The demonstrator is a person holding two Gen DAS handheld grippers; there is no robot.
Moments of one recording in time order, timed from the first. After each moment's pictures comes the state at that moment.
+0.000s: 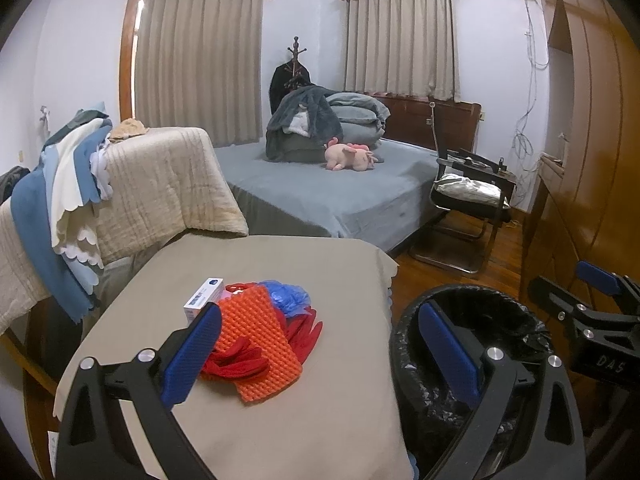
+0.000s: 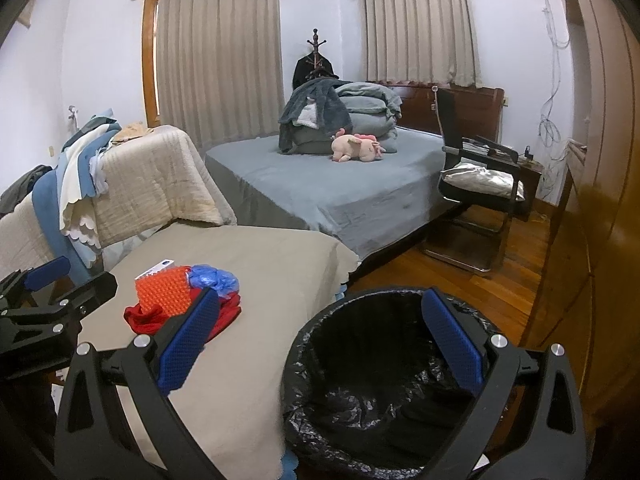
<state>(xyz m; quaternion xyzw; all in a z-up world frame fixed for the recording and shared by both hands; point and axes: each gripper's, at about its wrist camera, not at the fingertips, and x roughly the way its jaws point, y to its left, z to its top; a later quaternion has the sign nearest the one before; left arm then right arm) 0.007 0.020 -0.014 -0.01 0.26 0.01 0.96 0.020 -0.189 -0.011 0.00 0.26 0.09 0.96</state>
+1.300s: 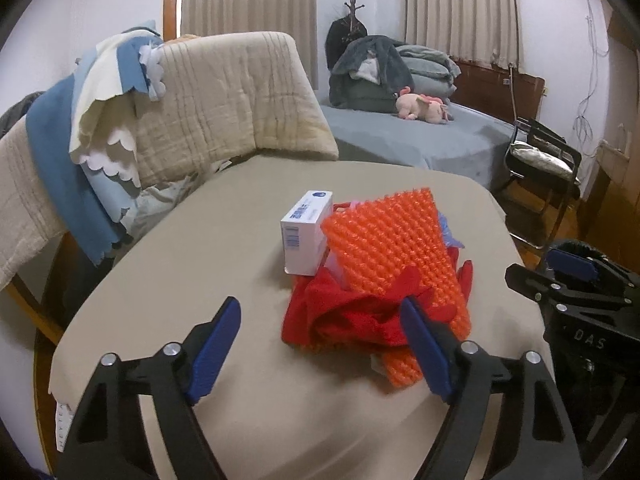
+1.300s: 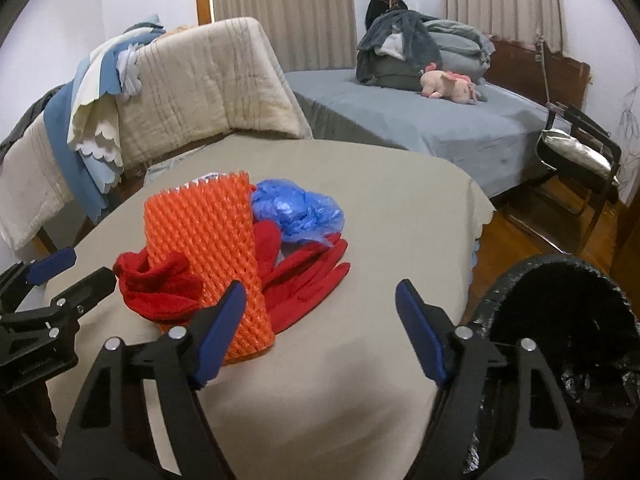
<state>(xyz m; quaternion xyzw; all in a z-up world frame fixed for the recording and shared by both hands) 0.057 0.156 -0.142 -0.03 0.33 0.10 0.94 0.129 -0.028 -0.152 -0.05 0.36 0.21 0.91</state>
